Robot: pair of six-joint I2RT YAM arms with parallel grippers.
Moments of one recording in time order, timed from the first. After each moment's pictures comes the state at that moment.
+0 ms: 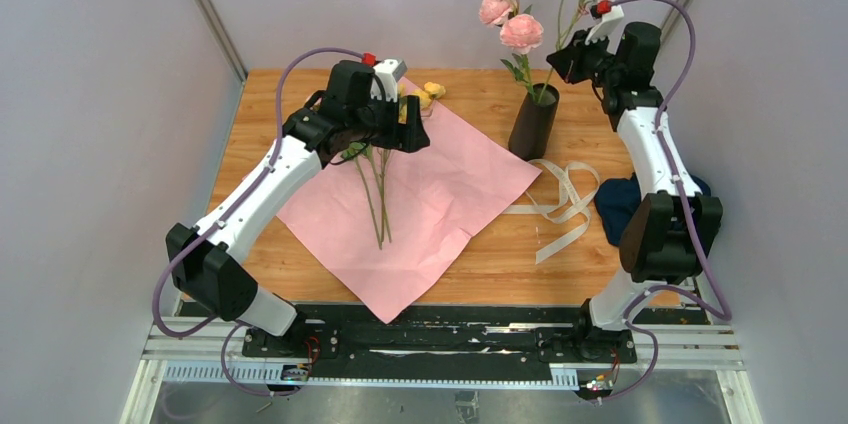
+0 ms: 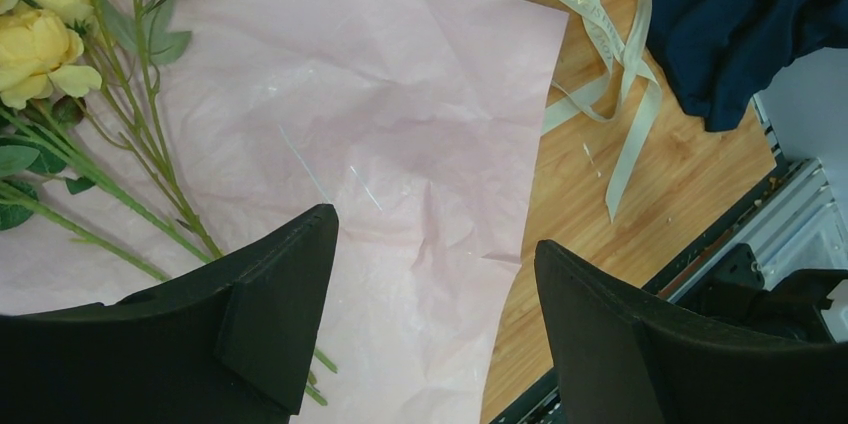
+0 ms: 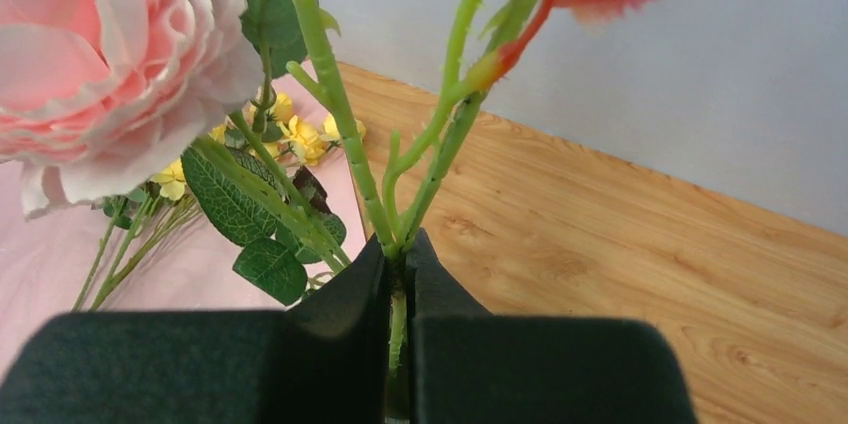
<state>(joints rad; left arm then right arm) -0.51 1.48 1.49 -0.59 0.26 -0.28 -0.06 1.67 1.56 -0.05 -0.61 0.01</state>
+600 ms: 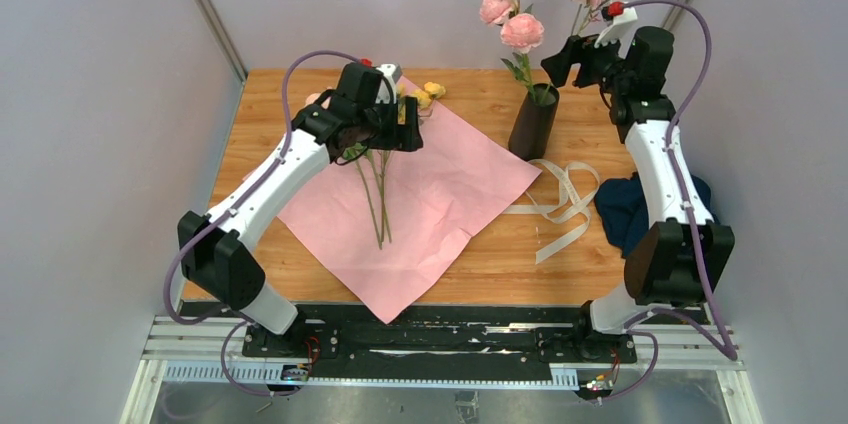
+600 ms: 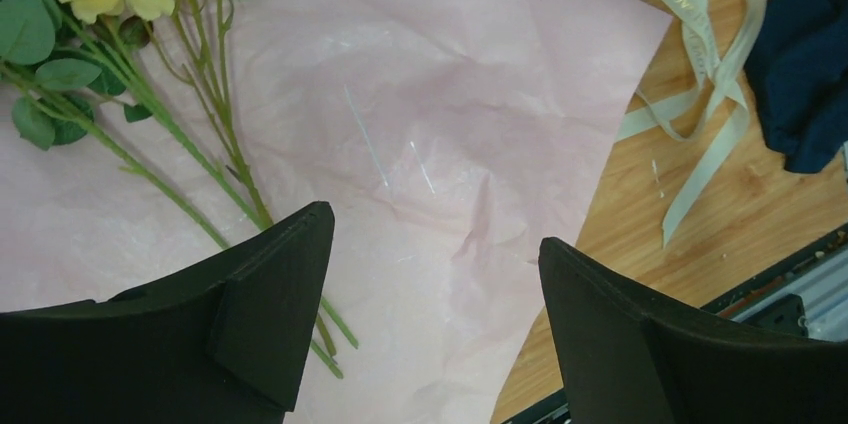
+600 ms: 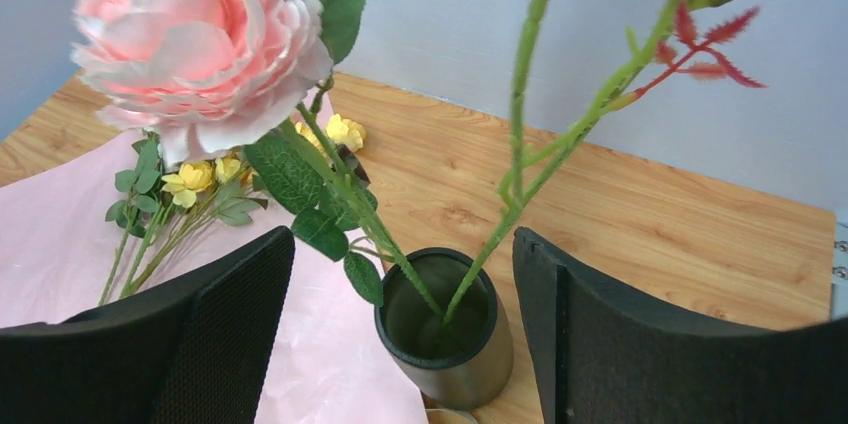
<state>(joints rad) -0.51 1.54 1.50 -0.66 0.13 -0.34 -0.06 1.55 1.48 -0.07 -0.56 0.03</state>
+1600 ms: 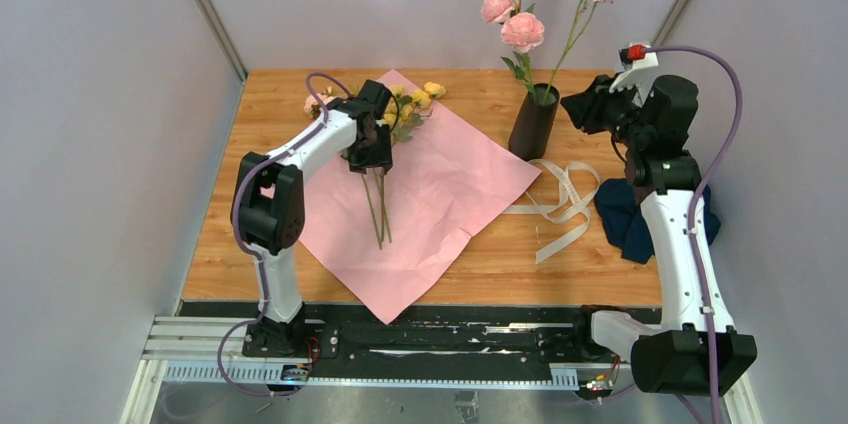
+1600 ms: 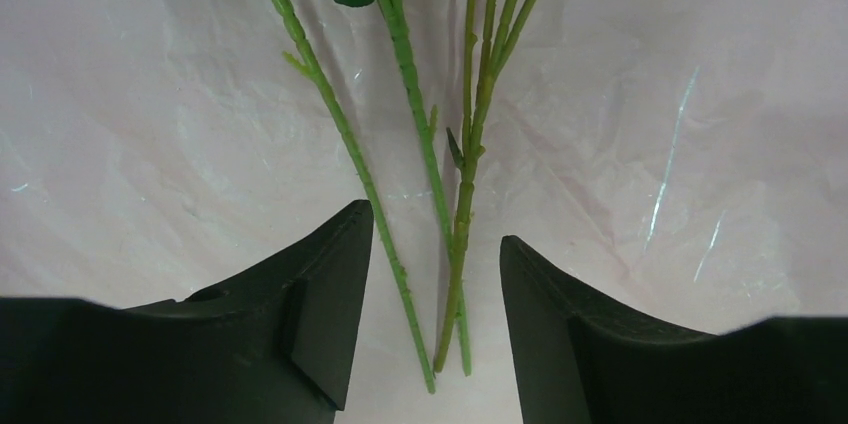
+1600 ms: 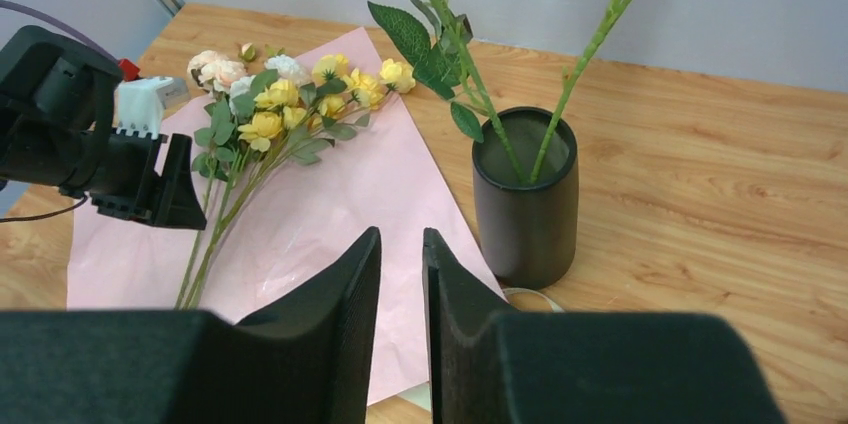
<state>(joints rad) -0.39 1.91 1.56 -0.86 -0.13 -0.49 -0.04 1.10 1.21 -0.26 -0.50 0.11</state>
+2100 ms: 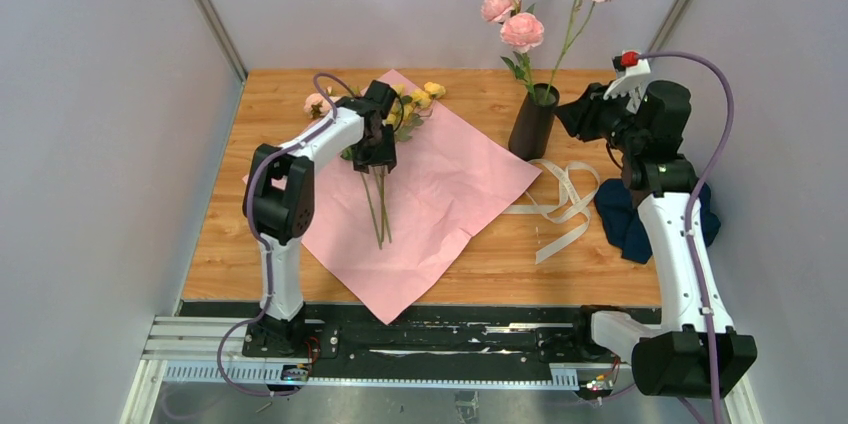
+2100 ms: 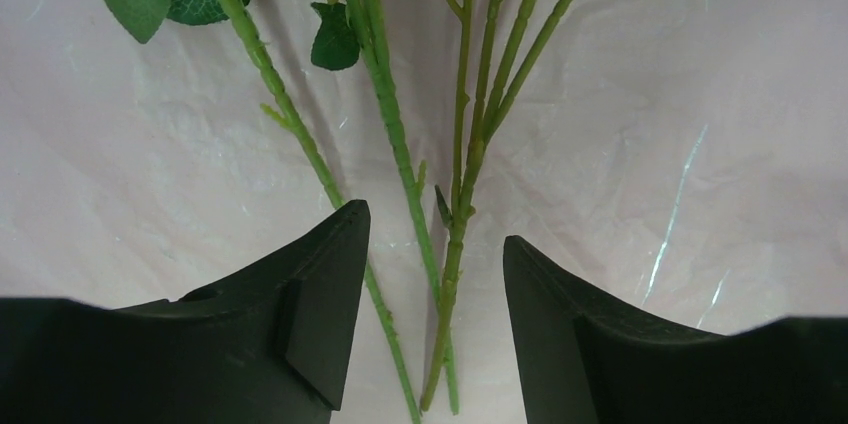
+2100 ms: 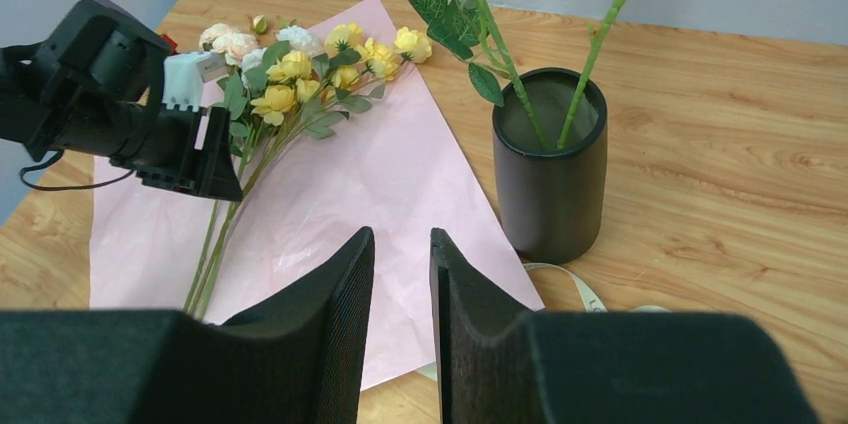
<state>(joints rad) -0.39 2.02 1.62 -0.85 -0.14 -0.51 -0.03 1.09 1.18 -0.29 -0.51 0.12</state>
